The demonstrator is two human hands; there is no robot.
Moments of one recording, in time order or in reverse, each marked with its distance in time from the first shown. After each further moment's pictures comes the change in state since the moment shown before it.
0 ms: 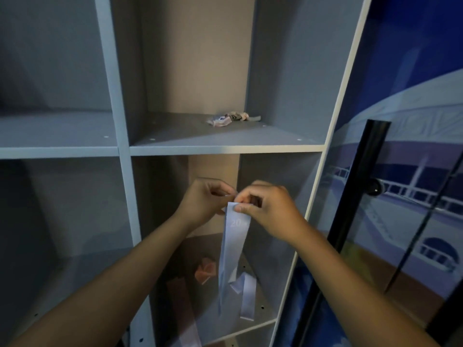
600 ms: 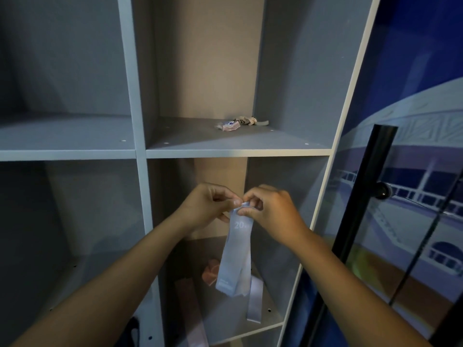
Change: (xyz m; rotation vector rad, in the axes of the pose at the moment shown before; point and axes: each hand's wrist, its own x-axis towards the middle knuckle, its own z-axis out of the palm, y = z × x) left_hand -0.017 0.015 -0.020 -0.021 -0.120 -0.038; right_hand 0.003 -0.003 0.014 -0.170 0.077 -0.036
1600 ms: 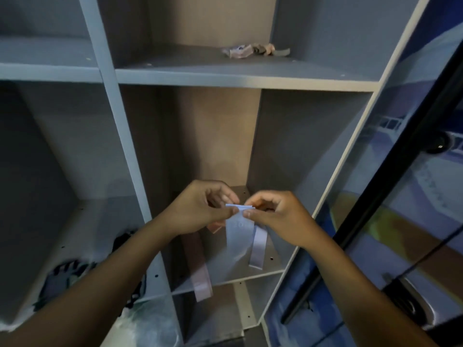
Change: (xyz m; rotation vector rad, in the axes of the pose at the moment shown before) left_hand -0.045 -0.081 0.030 0.047 -0.064 -0.048; right_hand -0.073 0.048 0.057 0.730 -0.336 0.312
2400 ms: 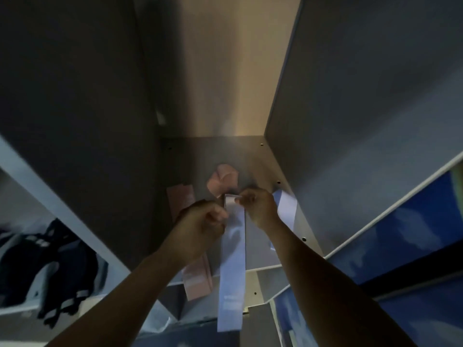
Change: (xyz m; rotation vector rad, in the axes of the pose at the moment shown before) left_hand -0.021 -0.296 0.128 0.204 0.152 -0.317; right_hand 0.087 0.401 0.114 -0.415 0.175 0.406
